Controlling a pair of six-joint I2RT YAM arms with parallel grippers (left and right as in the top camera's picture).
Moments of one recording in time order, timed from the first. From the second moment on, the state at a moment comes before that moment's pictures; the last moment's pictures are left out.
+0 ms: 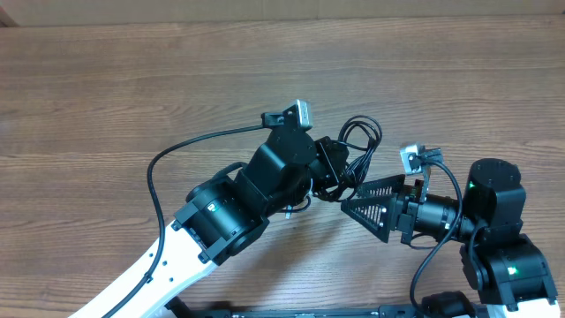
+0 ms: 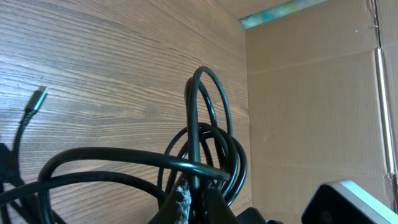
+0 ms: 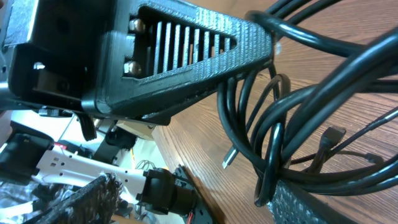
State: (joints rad) left arm -0.85 1.26 1.26 -0.51 0.05 -1.15; right arm 0.16 0.75 0.81 -0.56 -1.04 0.40
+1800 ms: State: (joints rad) left arm -0.88 1.26 1.26 -0.47 0.07 -1.15; right arm 0.16 0.80 0.81 -0.56 -1.02 0.32
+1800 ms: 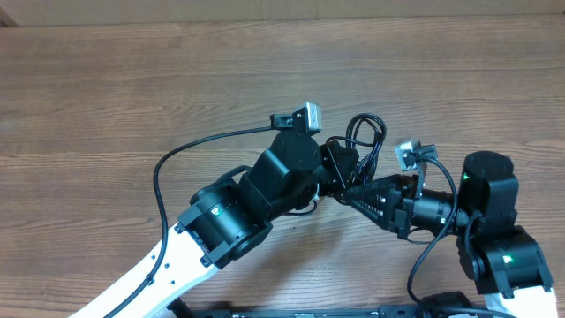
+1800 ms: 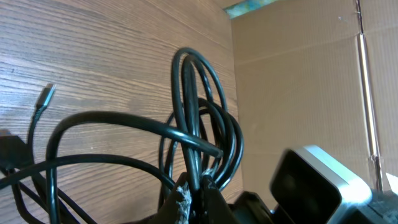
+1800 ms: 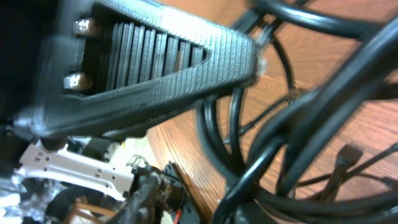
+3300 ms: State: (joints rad) left arm -0.68 1.26 1.26 -0.69 0.05 -1.18; right arm 0.16 0.71 0.81 -0.53 -1.48 -0.27
